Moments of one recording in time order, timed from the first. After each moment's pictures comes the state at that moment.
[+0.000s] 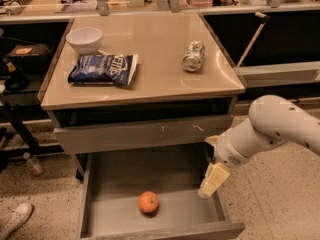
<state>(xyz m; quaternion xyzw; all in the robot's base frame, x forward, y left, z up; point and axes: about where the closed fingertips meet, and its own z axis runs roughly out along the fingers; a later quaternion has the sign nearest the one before) 0.467 -0.137 0.655 -0.57 0.78 0.18 0.18</state>
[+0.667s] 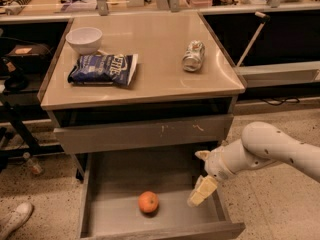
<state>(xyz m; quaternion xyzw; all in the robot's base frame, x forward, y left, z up) 0.467 -0.112 0.583 -0.54 0.77 0.26 0.22</state>
